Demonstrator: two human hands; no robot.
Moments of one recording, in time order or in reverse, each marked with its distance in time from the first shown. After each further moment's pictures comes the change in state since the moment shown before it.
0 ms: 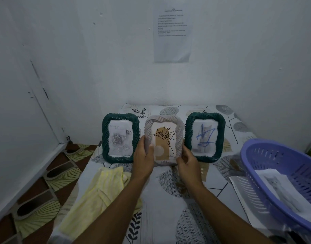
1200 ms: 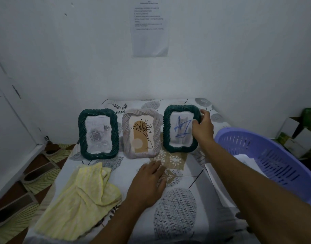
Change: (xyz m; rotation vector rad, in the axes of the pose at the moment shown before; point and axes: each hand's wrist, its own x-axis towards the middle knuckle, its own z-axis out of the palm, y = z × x) left_hand -0.081 -0.027 0.043 0.649 -0.375 0.633; right_hand 0.078 -0.045 -0.109 -0.146 0.290 -0.006
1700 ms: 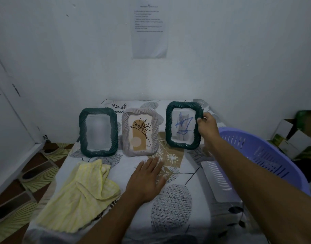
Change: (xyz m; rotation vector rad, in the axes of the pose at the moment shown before) left_hand 0.000 0.000 0.001 0.136 -0.225 -0.071; right_hand 0.000 -0.007 -0.027 0.077 -0.083 0.075
